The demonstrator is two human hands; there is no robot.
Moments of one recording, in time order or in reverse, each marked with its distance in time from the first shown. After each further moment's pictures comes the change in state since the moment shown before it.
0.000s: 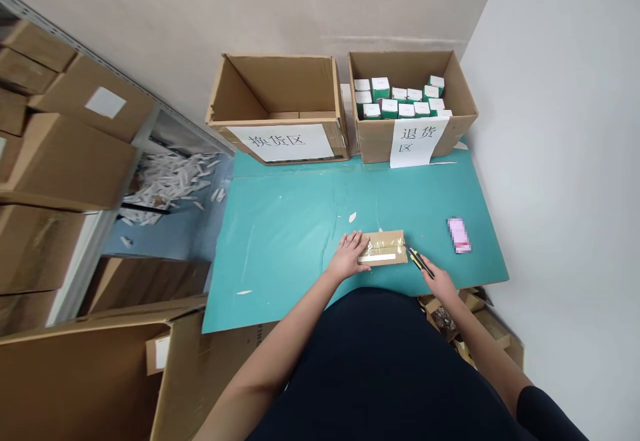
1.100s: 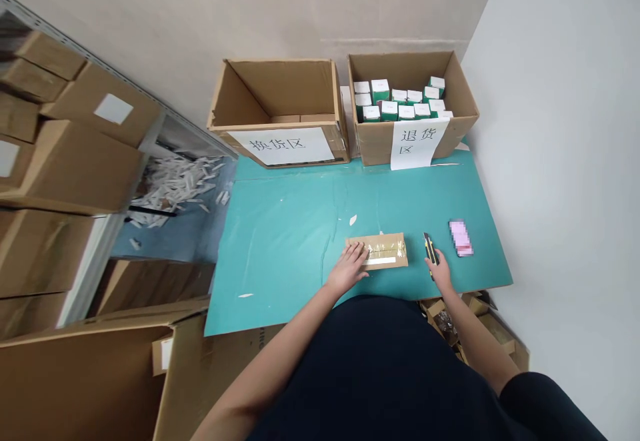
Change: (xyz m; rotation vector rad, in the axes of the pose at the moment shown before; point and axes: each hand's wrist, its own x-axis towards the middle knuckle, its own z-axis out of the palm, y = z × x) left_hand -0.022 0.010 0.003 -0.013 0.047 0.053; right_hand 0.063 0.057 0.036 0.365 0.236 0.292
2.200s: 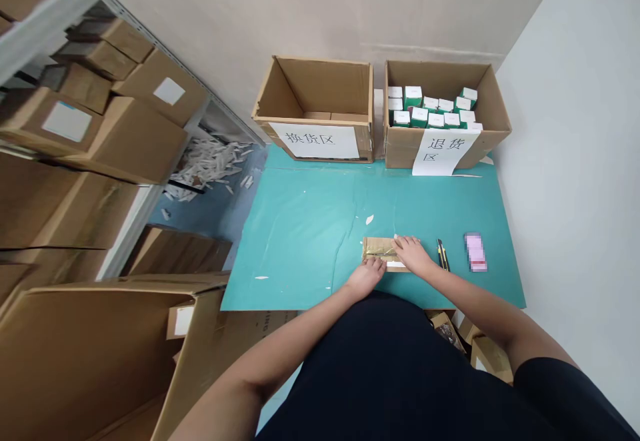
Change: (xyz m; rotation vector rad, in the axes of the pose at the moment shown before) left_hand 0.000 0.036 0.003 0.091 -0.114 0.004; right_hand -0.006 -0.152 0.063 -1.072 -0.403 -1.142
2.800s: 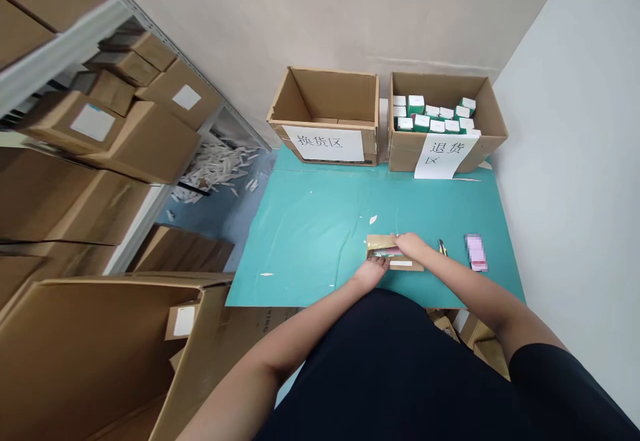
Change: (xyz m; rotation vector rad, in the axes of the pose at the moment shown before) left_hand 0.010 -0.003 0.011 -0.032 -0.011 -0.007; right_hand 0.037 -0.003 -0.033 0.090 -0.237 0.103
